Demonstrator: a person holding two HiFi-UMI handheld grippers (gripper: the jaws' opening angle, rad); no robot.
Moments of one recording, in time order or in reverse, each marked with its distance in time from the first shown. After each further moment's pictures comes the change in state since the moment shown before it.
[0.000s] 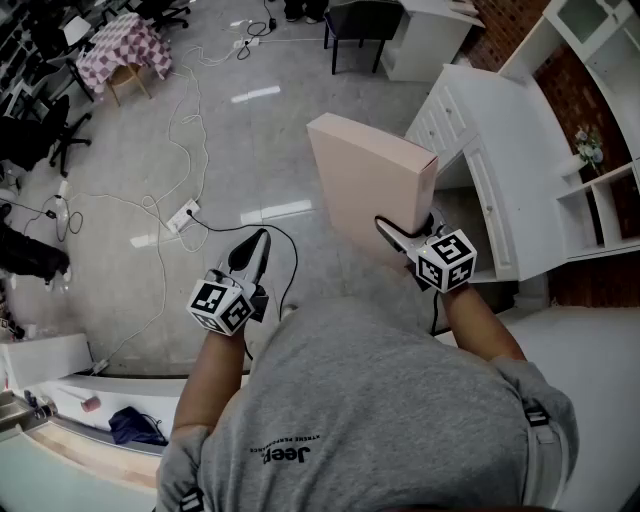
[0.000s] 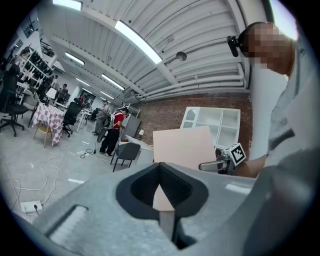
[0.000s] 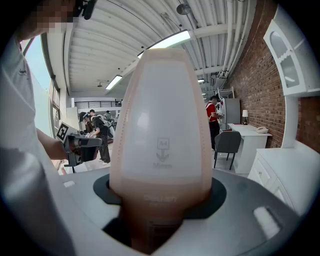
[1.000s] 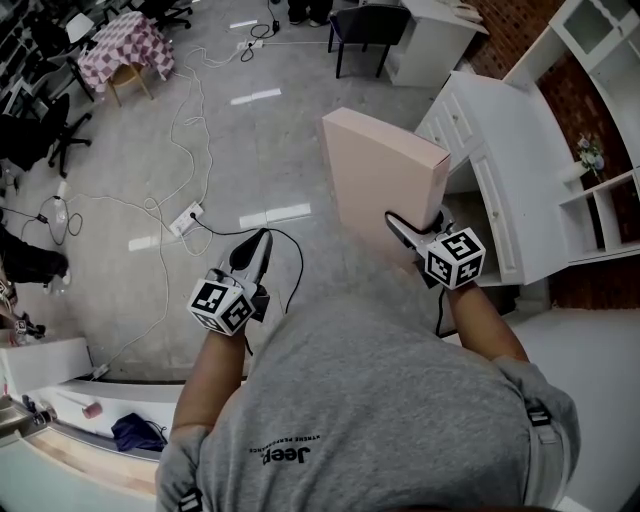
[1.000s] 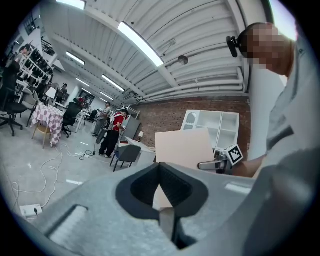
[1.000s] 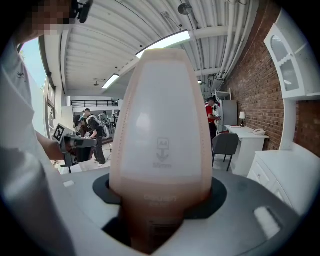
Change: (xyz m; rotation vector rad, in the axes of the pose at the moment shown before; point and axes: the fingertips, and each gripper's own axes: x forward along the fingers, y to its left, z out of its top) left arm -0.016 0.041 0.017 -0.003 -0.020 -0.025; right arm 0.029 0.004 0.019 0.000 -0.010 -0.050
